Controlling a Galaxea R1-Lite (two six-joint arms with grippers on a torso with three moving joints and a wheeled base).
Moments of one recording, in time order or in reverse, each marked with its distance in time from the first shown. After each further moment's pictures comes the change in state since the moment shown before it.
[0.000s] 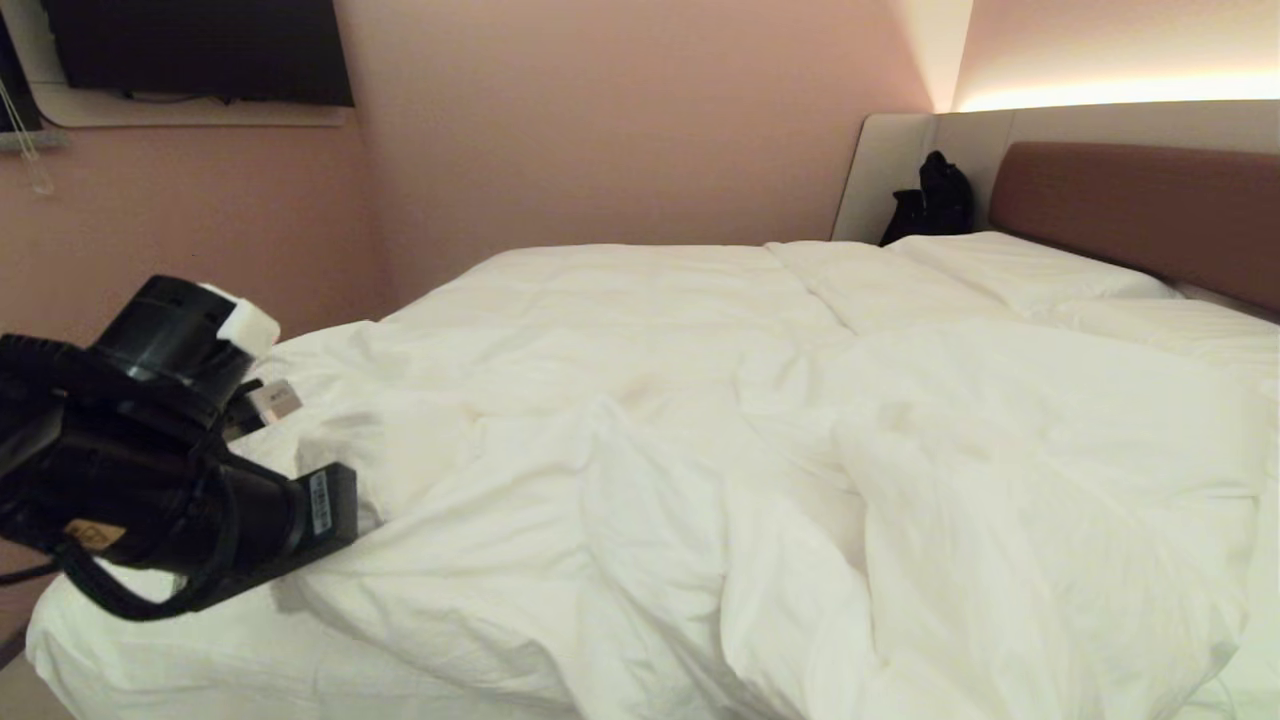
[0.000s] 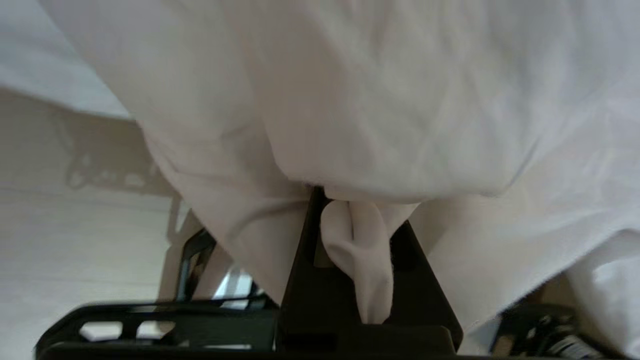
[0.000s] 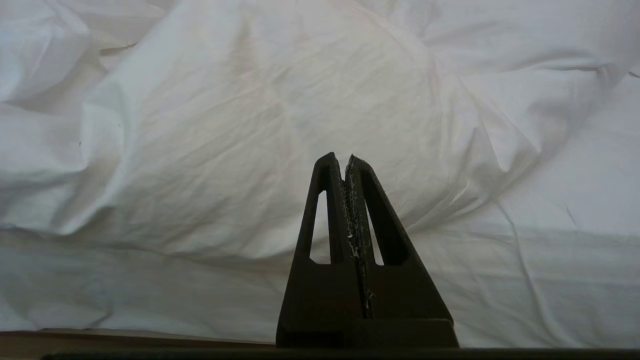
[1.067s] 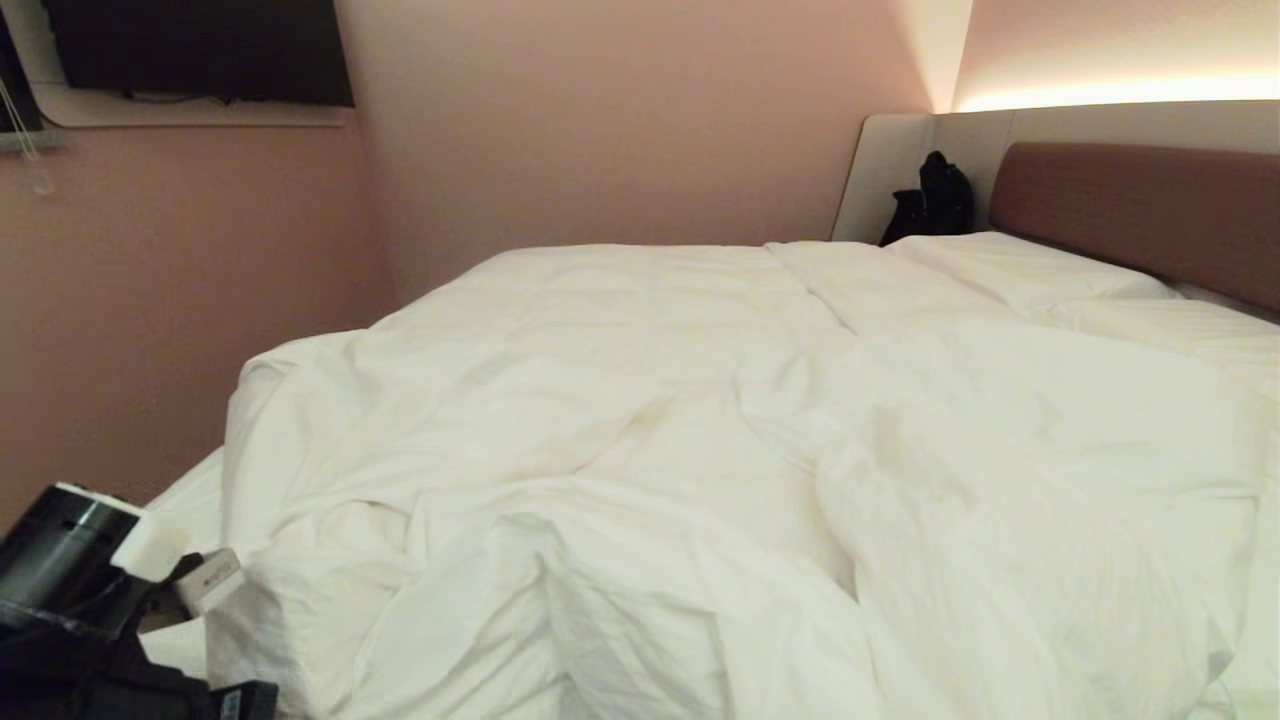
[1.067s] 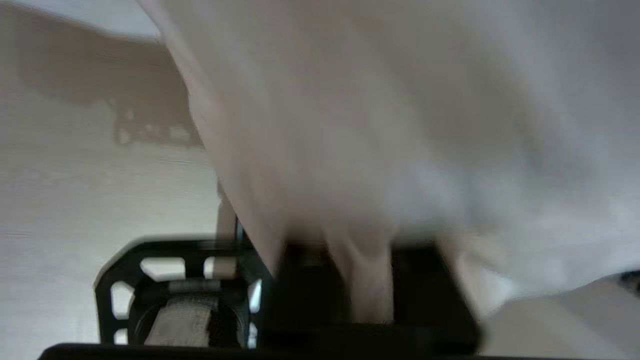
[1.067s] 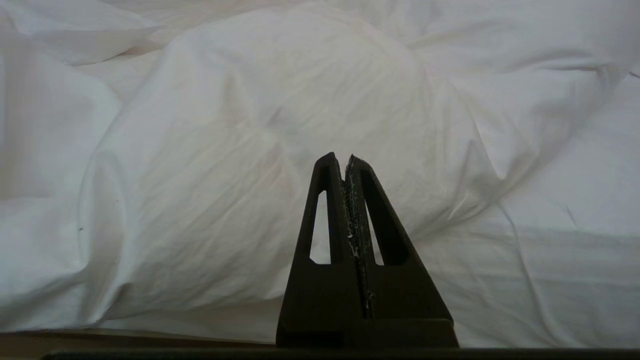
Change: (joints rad) left arm -0.001 -0.222 0.440 -0.113 -0.008 0.119; right arm 0.000 0.000 0.000 0.000 0.000 0.000
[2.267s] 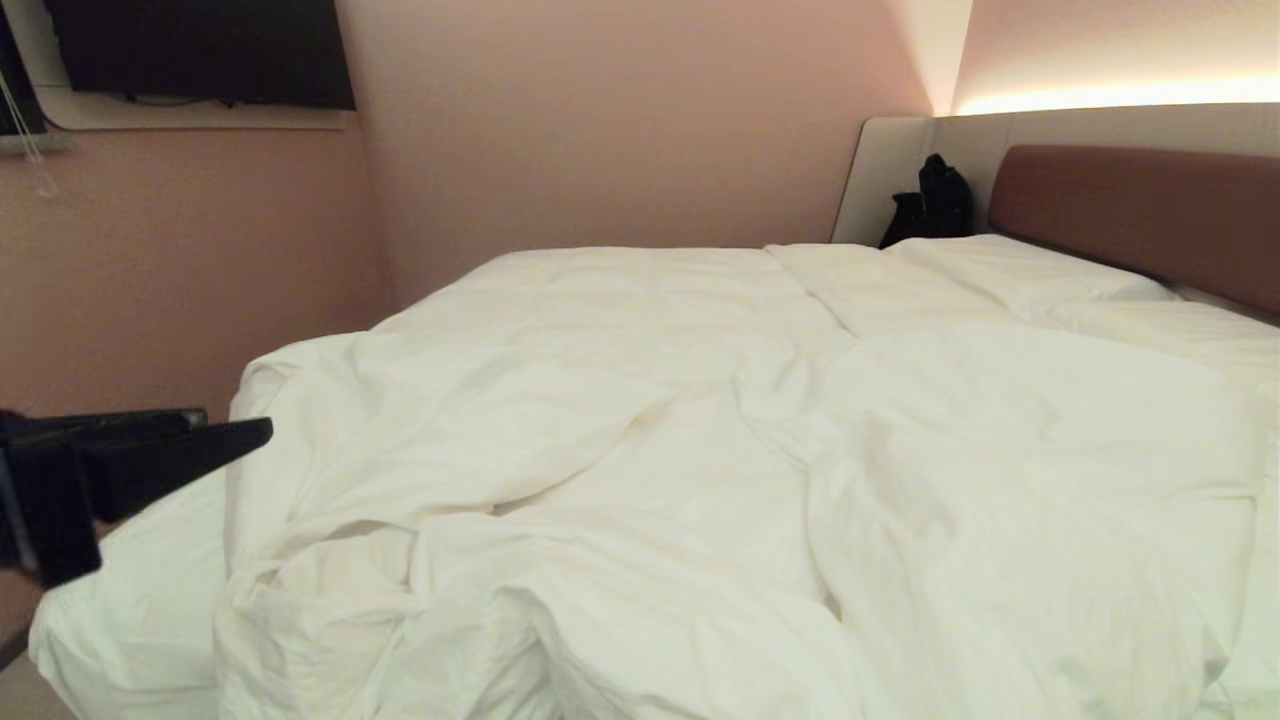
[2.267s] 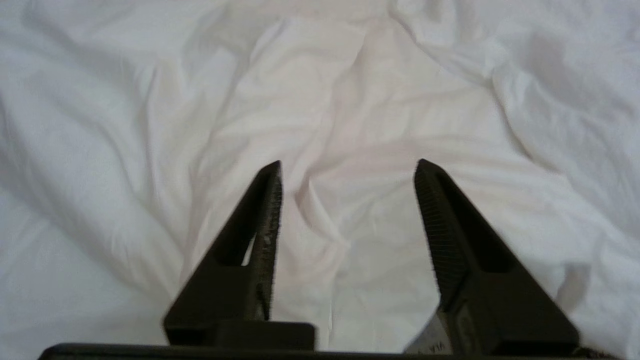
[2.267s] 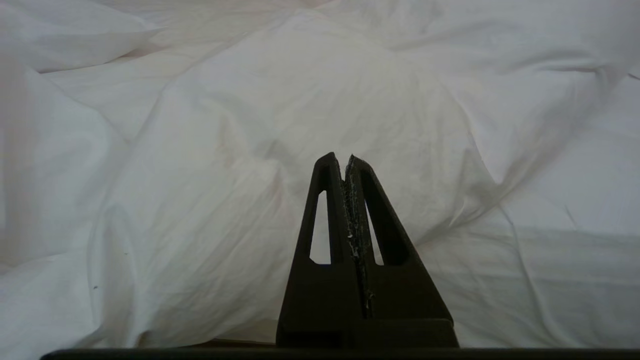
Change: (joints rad) left arm 0.001 -0.245 -0.263 -0.340 -0.002 0.391; right arm 0.000 0.000 0.000 0.000 0.000 0.000
